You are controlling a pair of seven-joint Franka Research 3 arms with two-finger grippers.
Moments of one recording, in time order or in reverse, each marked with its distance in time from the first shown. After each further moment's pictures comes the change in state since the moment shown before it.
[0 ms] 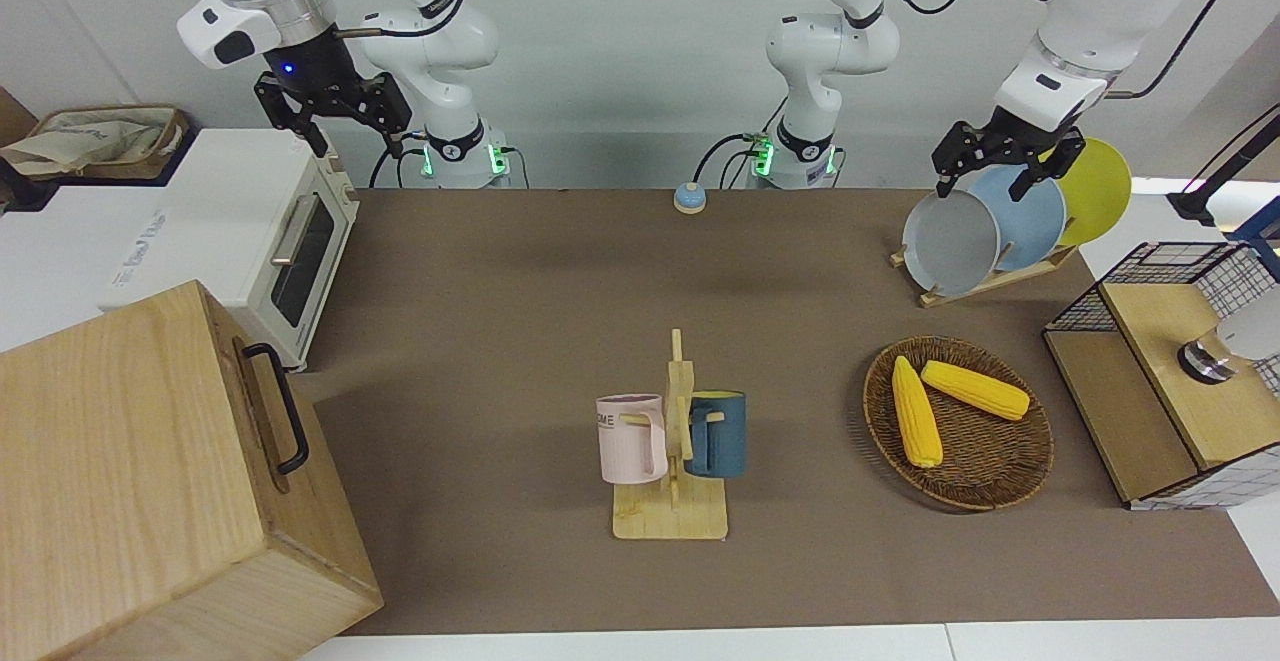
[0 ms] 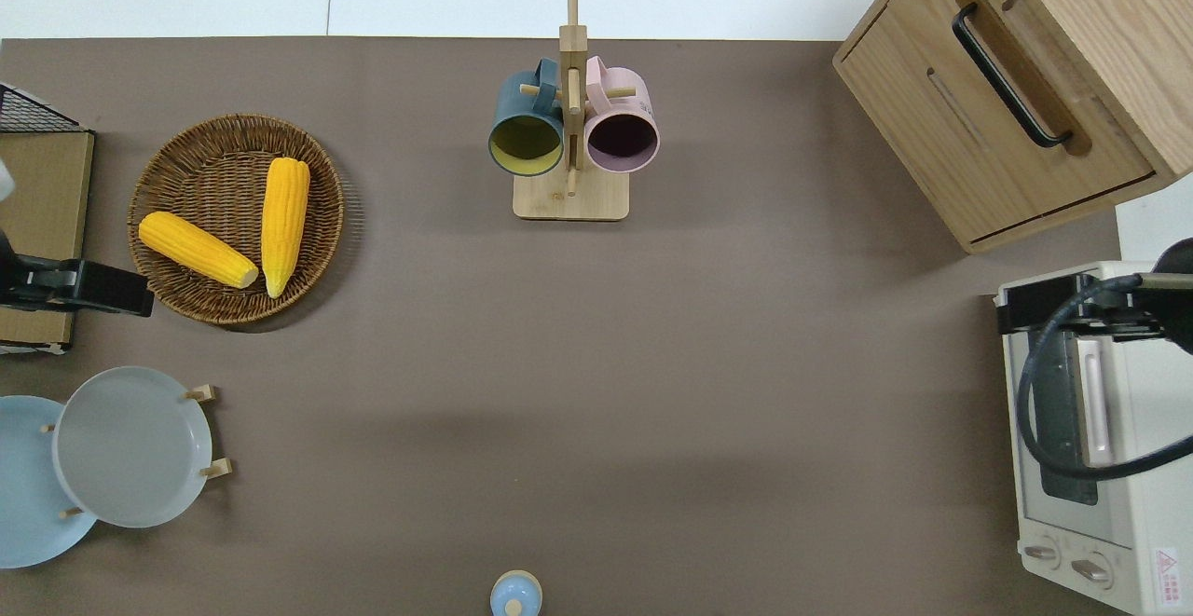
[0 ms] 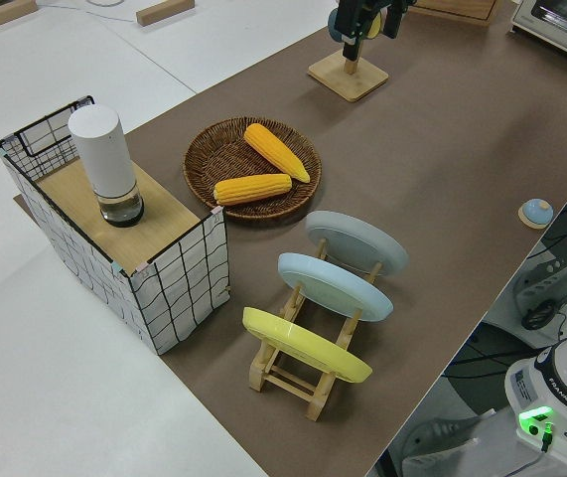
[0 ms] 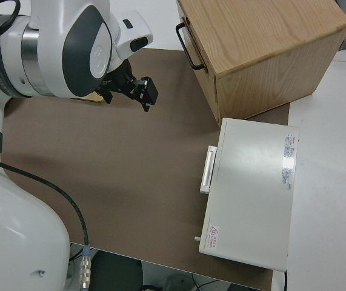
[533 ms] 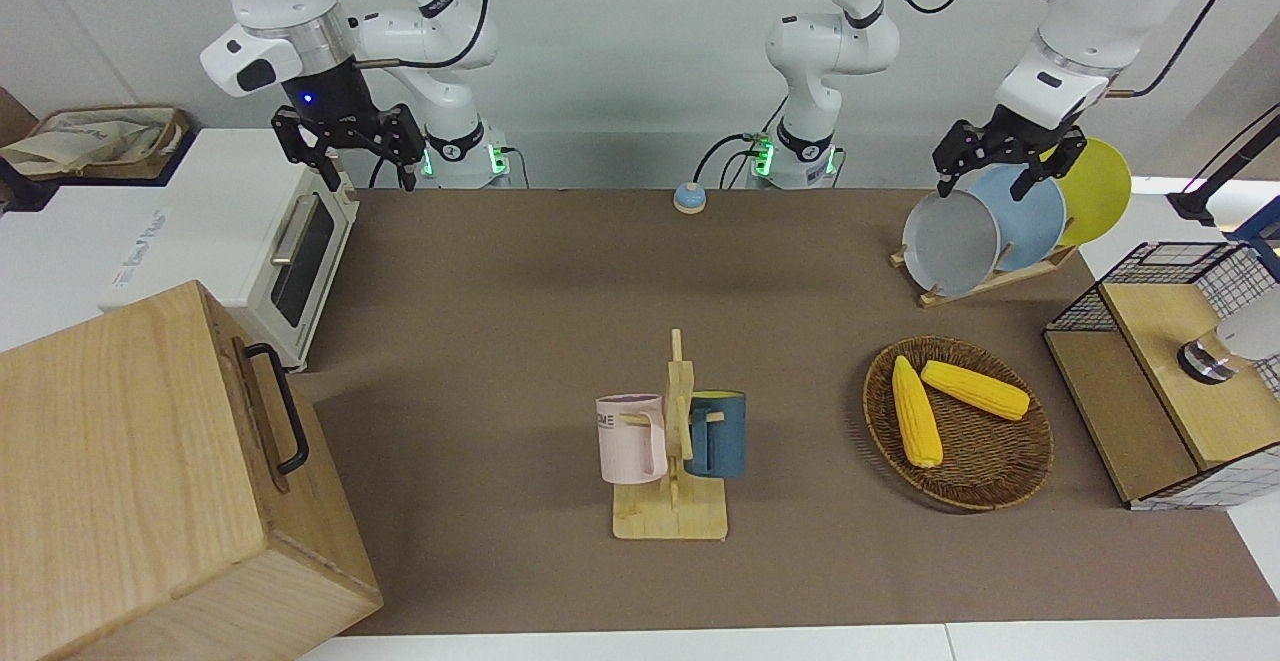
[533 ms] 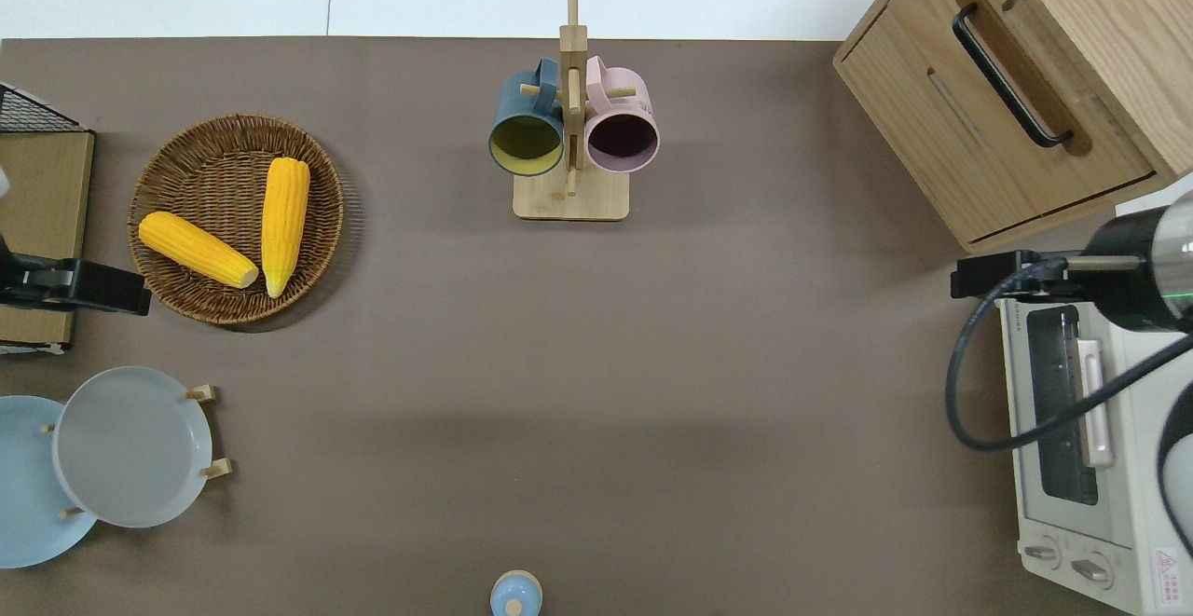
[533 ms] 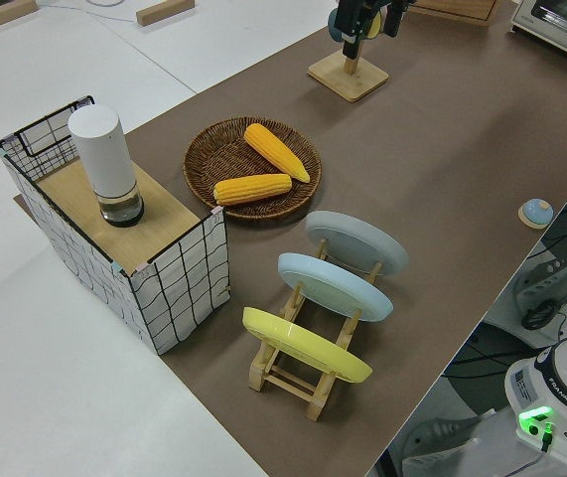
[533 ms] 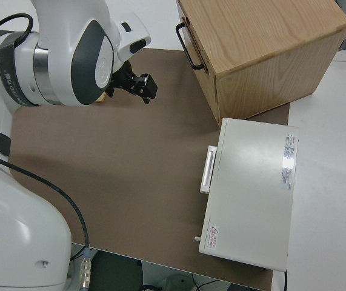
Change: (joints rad) left arm 0.001 -0.002 0.002 0.002 0.000 0.004 0.010; right arm 0.000 -0.011 0.035 -0.113 -0.002 0.209 -0.005
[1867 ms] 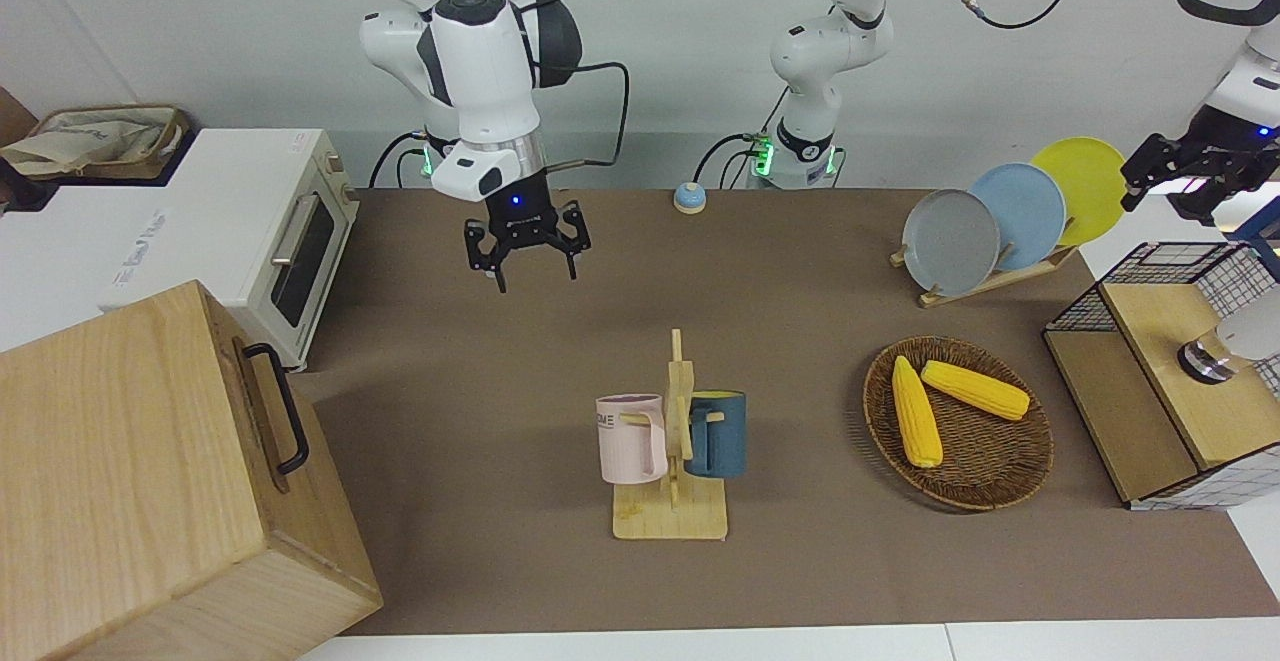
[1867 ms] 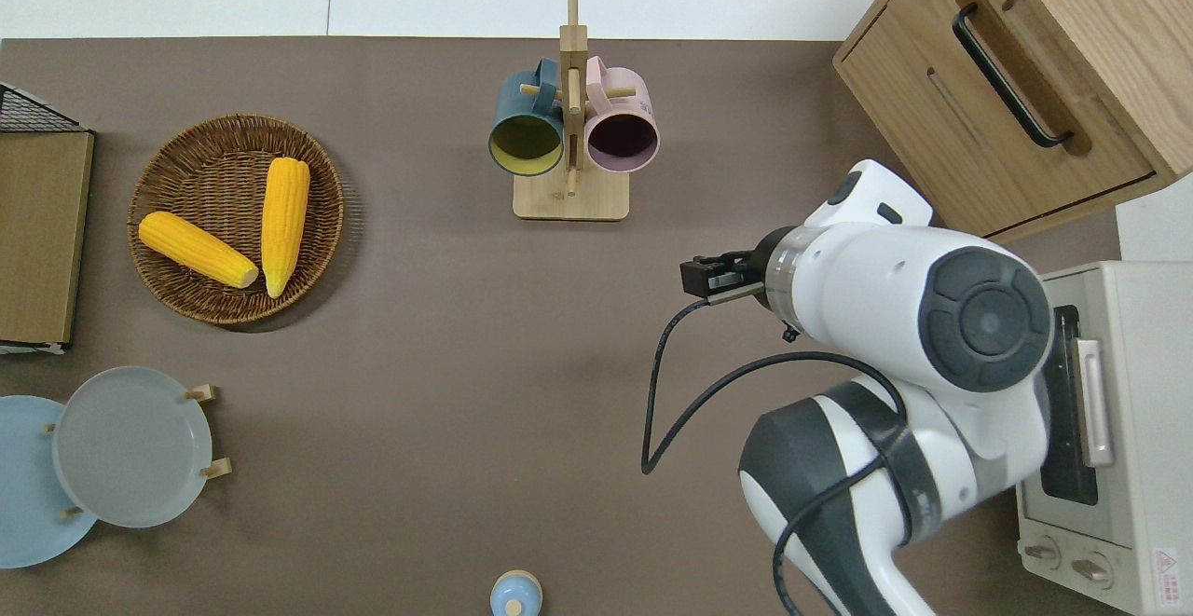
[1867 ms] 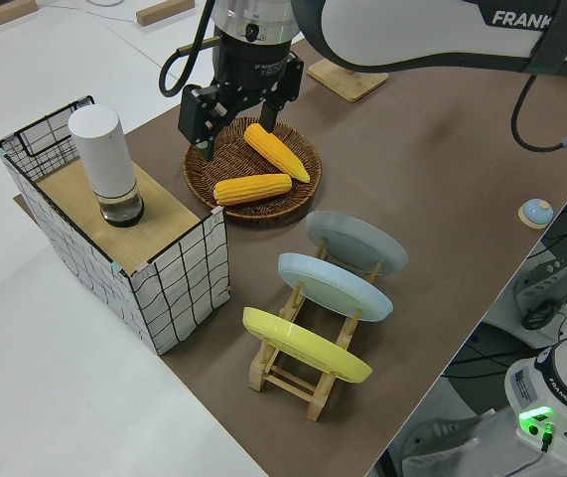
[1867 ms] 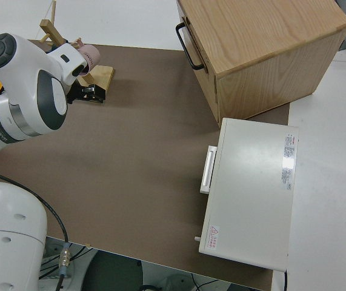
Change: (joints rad) left arm 0.429 0.104 0.037 0.020 -0.052 0.232 0.544; right arm 0.005 0.134 0.297 -0.274 -0.102 0.641 0.091
